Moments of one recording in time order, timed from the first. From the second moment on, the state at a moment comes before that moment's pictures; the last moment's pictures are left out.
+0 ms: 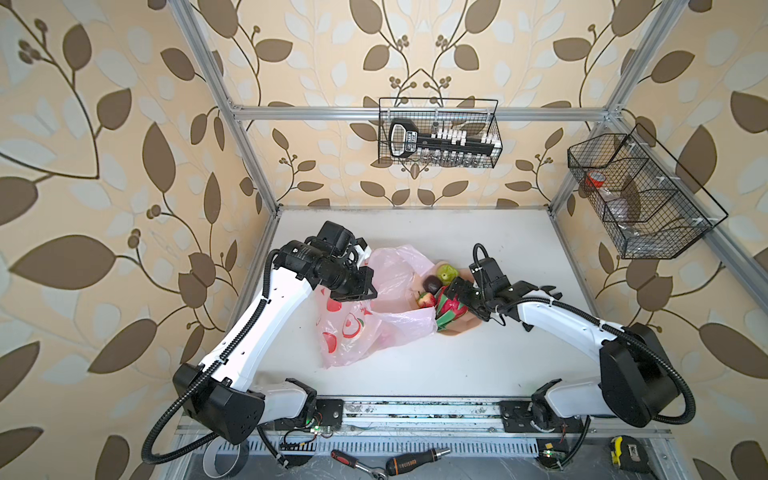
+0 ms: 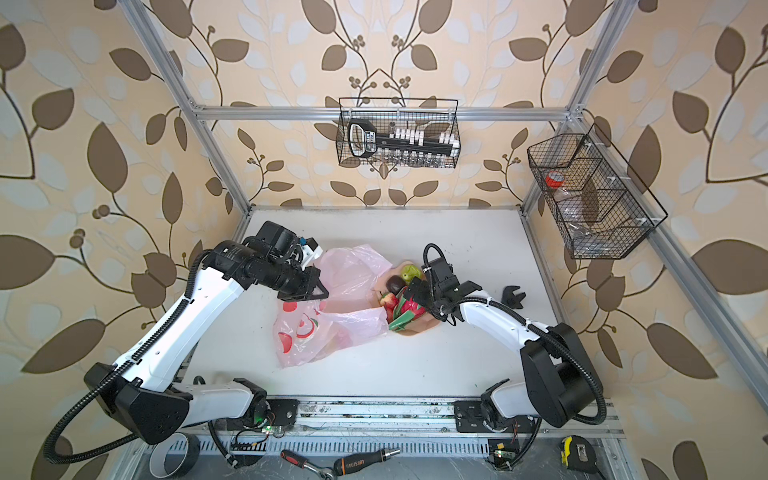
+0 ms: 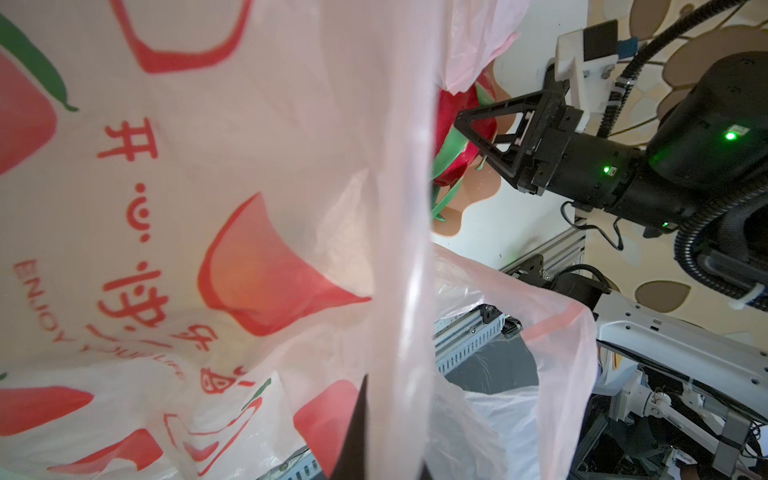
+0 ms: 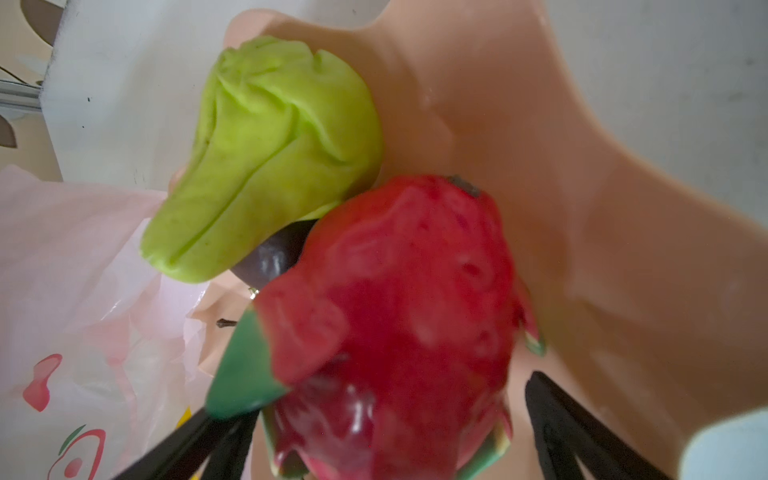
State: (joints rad) left arm -0.39 1.28 1.38 -1.23 0.49 -0.39; right arm 0.48 1.43 0.84 -0.41 -0.06 0.95
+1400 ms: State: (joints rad) left arm -0.39 1.29 1.36 -1.21 0.50 -0.37; right arm 0.45 1.28 0.90 -0.56 0.02 0.89
